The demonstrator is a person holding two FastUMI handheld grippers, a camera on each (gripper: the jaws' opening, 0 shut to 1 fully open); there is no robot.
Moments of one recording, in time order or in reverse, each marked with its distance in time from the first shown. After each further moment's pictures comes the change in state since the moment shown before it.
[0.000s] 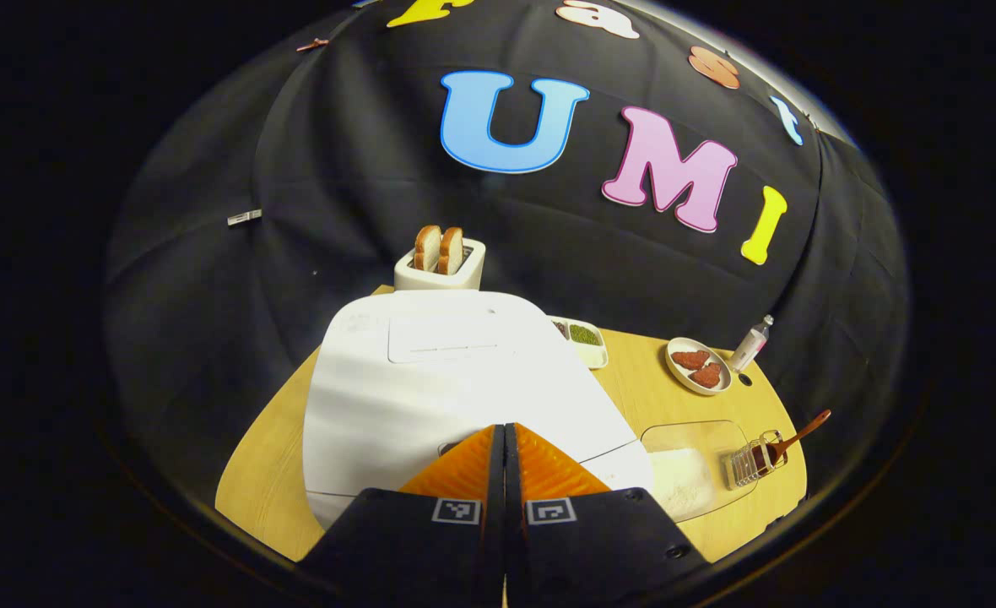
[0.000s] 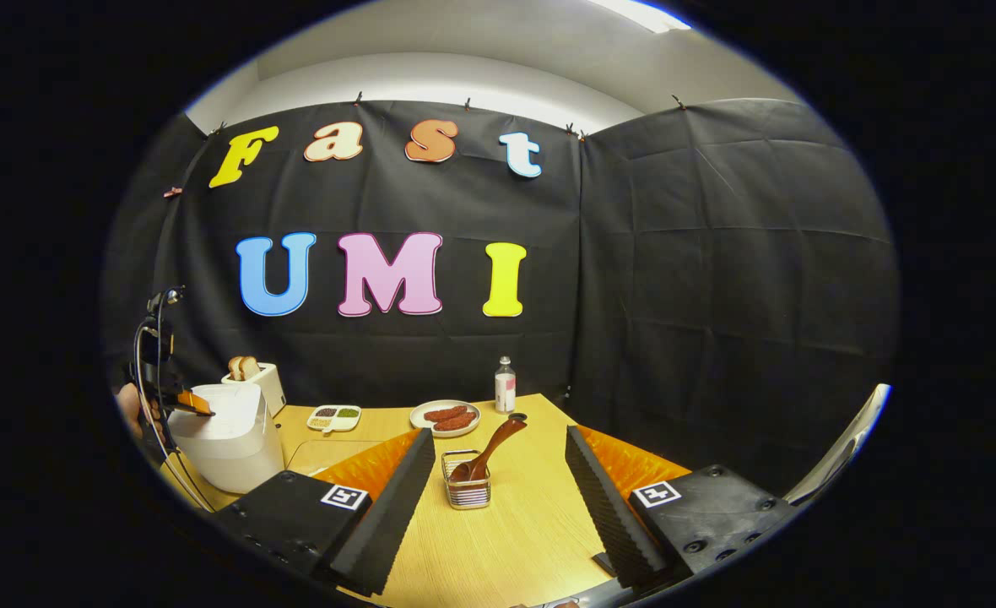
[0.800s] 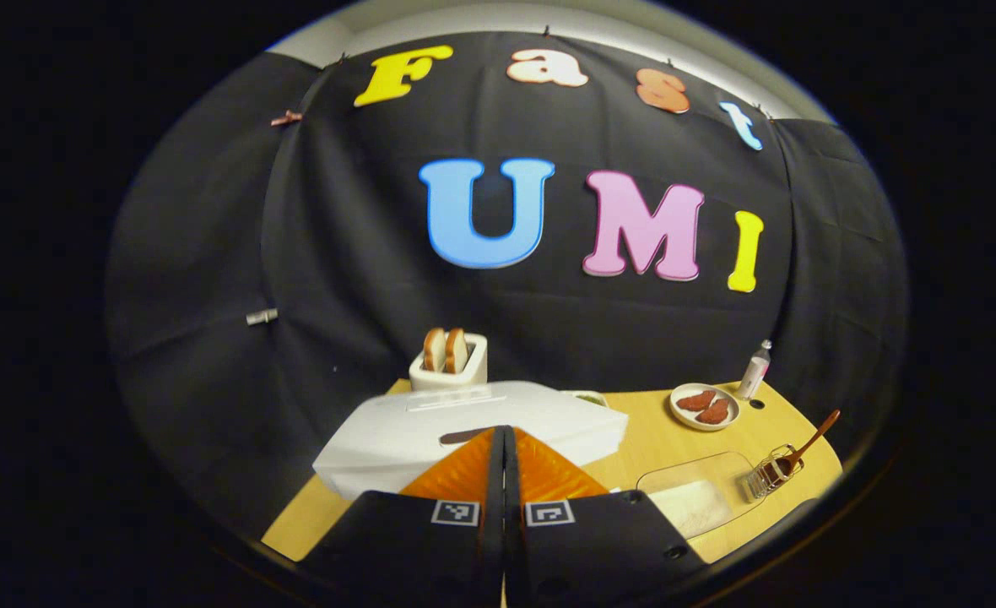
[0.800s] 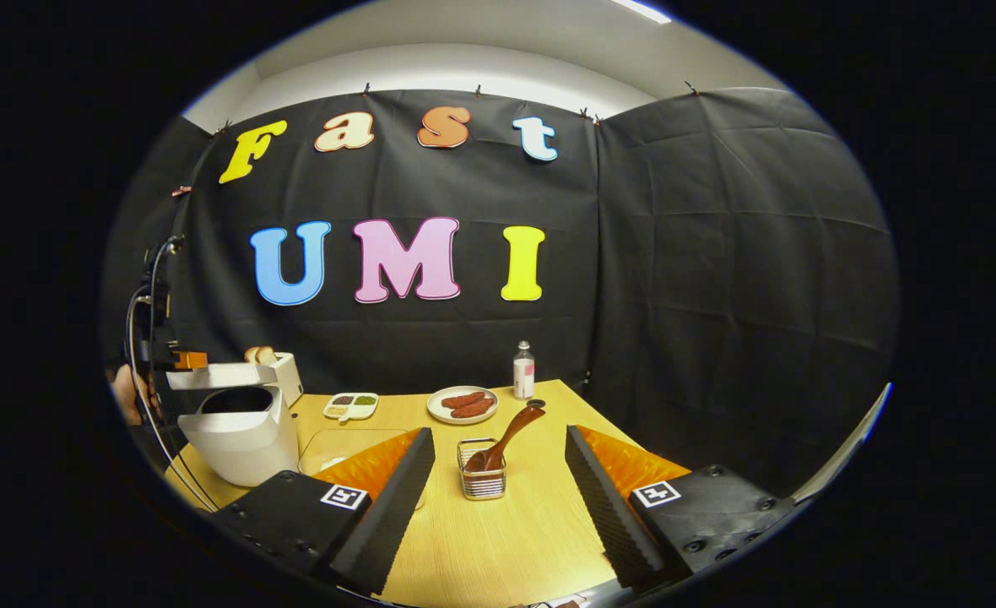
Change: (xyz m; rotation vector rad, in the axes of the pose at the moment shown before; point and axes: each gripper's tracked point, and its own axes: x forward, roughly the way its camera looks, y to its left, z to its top) left arm -0.084 -0.038 0.092 0.178 -0.344 0.029; right arm 0.020 0.014 -0.007 0.015 0.054 0.099
